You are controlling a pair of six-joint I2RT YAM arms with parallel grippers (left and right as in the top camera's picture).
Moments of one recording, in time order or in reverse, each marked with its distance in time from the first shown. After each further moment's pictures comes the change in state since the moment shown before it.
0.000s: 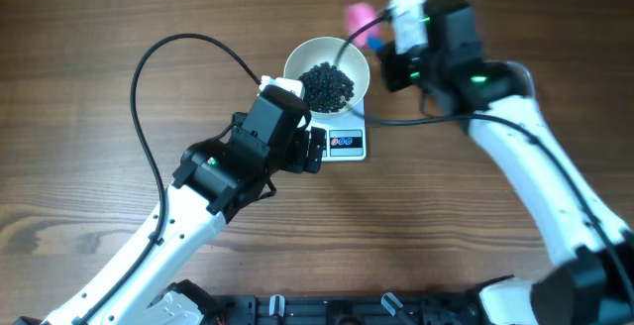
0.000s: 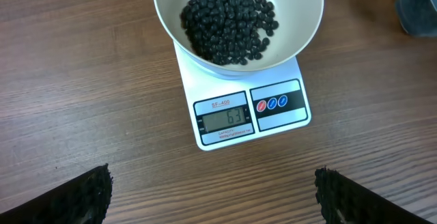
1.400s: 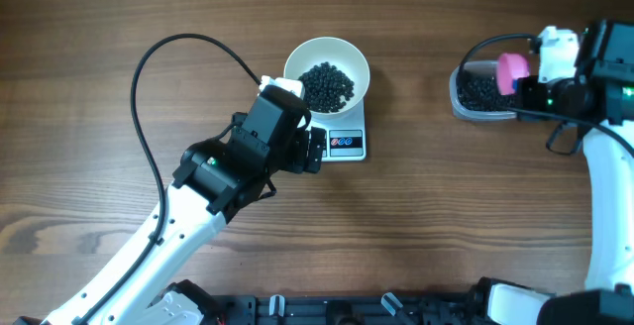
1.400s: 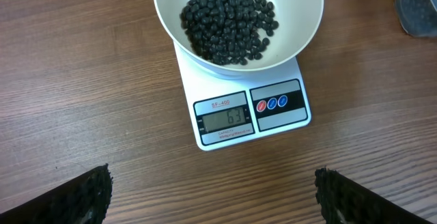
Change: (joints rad) left arm 0.000 0.000 0.000 0.000 0.000 0.000; right arm -0.521 -0.121 0.000 -0.476 0.074 -0.274
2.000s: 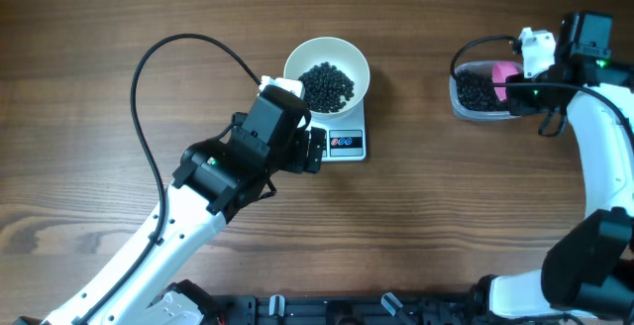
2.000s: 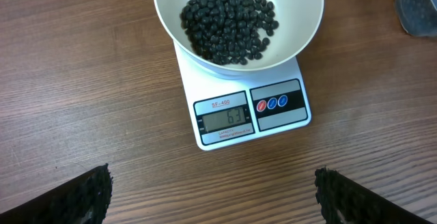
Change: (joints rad) left arm 0.000 0.000 0.000 0.000 0.000 0.000; right arm 0.000 0.201 0.000 0.096 0.096 -0.095
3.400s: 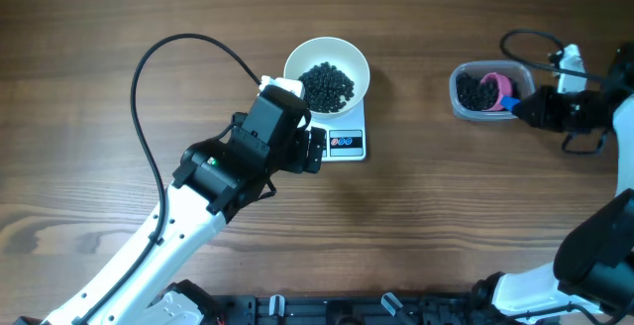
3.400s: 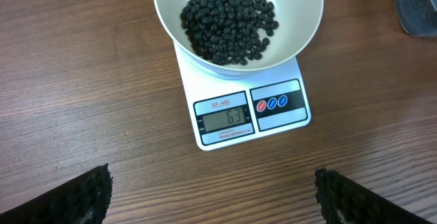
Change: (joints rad) left arm 0.000 0.000 0.000 0.000 0.000 0.000; right arm -0.259 0.060 0.000 -0.143 -0.504 0.021
